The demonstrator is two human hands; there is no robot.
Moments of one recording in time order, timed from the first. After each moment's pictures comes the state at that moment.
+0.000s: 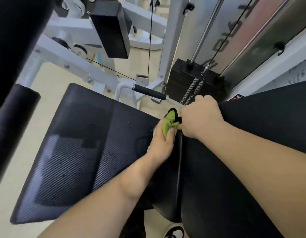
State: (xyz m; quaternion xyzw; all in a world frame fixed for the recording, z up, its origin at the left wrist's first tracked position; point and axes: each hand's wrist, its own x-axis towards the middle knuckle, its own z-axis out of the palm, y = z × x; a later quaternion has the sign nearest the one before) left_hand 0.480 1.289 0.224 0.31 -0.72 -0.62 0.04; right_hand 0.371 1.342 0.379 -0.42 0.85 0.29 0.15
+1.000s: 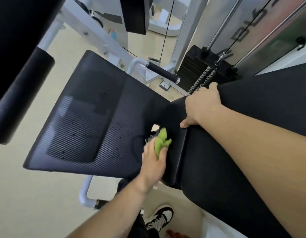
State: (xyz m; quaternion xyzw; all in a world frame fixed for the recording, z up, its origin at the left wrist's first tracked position) left_hand 0.616 1.367 0.196 0.43 -0.69 -0.58 0.04; right_hand 0.407 1.342 0.359 -0.41 0.80 0.40 0.18
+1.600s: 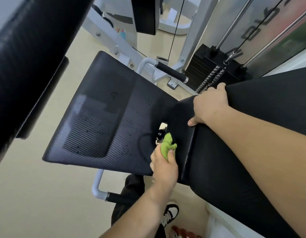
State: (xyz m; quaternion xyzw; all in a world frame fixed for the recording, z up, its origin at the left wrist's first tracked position) left_hand 0.617 1.398 0.247 0.59 -0.56 -0.58 0.01; right_hand 0.412 1.339 0.360 -0.40 0.80 0.42 0.17
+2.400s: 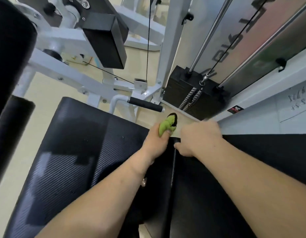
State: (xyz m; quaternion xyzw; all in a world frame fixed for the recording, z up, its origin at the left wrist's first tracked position) left_hand 0.420 1.252 0.257 0.36 -0.69 -0.62 -0.04; right_hand 0.334 1.326 0.393 -0.34 0.85 0.25 0.33
